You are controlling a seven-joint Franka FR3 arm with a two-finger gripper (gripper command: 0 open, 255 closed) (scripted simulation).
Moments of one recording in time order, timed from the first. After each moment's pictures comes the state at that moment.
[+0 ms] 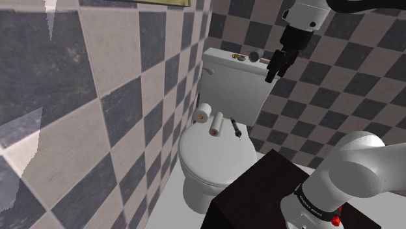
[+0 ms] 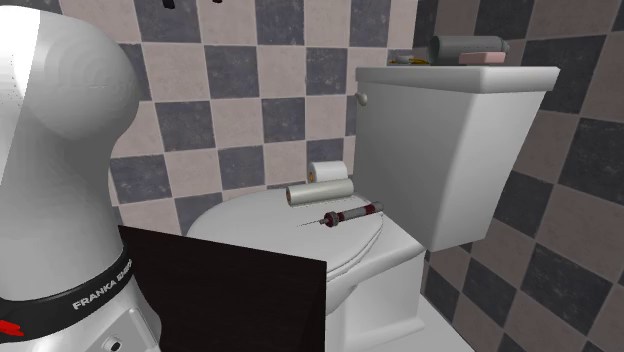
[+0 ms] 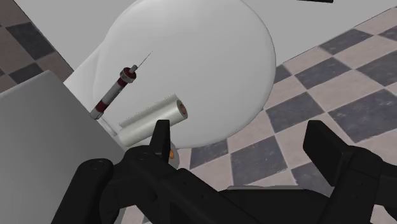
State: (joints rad) arm 0.02 -0.83 0.04 -2.37 -0.03 1.62 -0.01
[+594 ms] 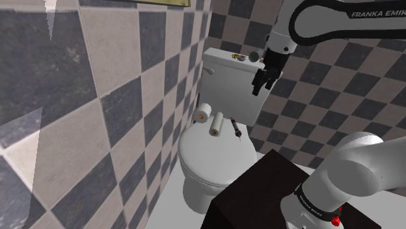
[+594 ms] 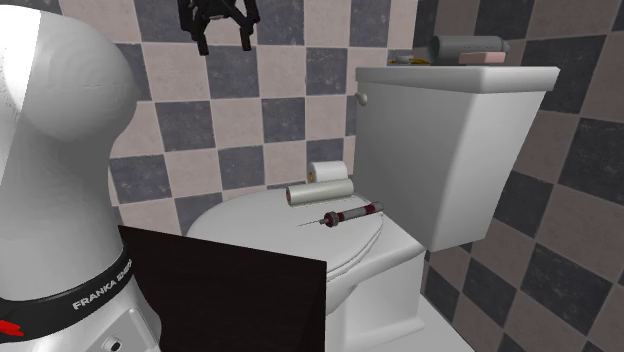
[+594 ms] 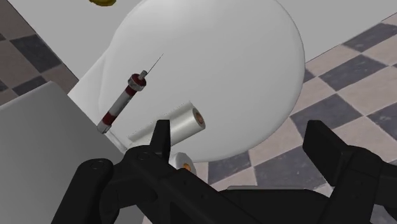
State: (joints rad) arm -0.02 -0.71 0.02 -2.48 -0.07 1.82 0.00
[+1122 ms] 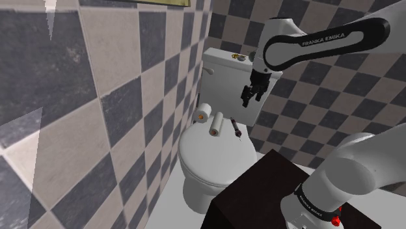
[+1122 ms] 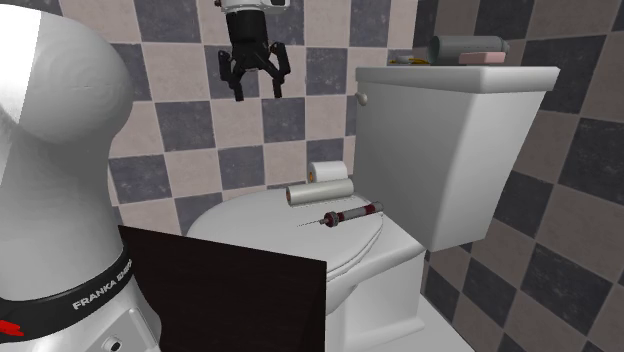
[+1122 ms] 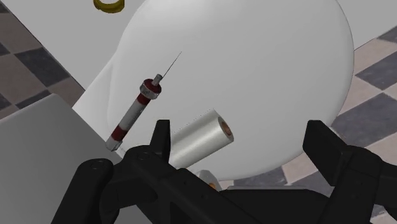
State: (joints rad) arm -0.08 -0.48 -0.02 -2.54 -0.13 2.07 0.01
